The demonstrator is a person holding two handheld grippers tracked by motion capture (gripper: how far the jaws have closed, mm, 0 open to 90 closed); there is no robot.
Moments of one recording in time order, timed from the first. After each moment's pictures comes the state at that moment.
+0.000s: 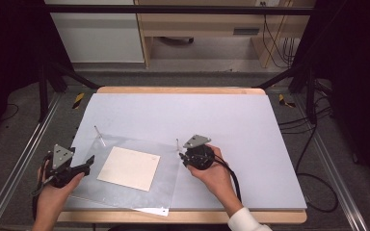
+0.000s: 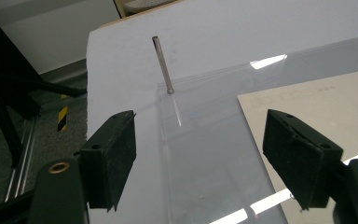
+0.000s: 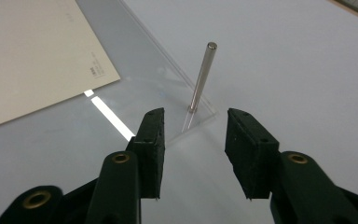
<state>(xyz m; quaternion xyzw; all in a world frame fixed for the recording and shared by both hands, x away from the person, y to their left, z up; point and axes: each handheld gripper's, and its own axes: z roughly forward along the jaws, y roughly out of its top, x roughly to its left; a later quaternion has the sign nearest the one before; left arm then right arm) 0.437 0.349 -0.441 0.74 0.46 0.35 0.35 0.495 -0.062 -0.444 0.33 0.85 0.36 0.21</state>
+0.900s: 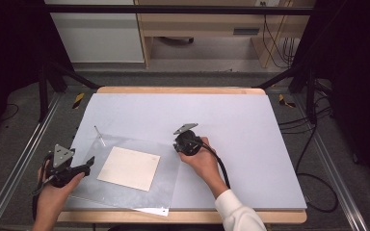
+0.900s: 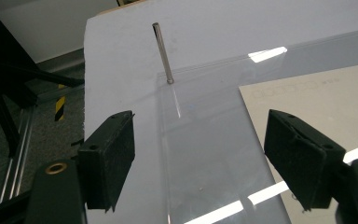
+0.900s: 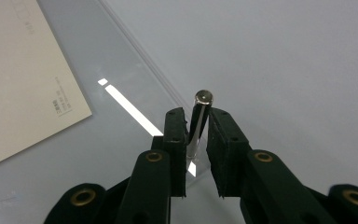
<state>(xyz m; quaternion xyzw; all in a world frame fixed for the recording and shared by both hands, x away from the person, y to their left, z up) 0.438 0.350 -0.442 0.74 0.47 0.34 0.35 0.544 -0.035 -0.459 0.36 0.85 0.34 0.16</state>
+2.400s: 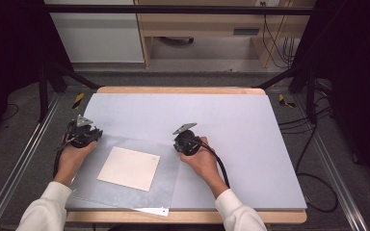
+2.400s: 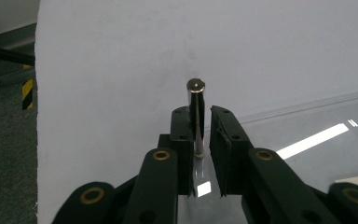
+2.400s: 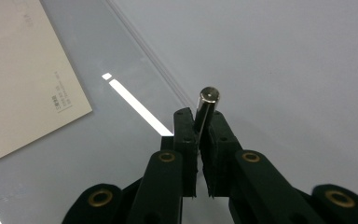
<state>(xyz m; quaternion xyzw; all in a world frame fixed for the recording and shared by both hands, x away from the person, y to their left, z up) 0.572 0.349 -0.464 0.77 0.49 0.27 0.31 0.548 -0.034 -0.461 0.36 0.86 0.33 0.15</state>
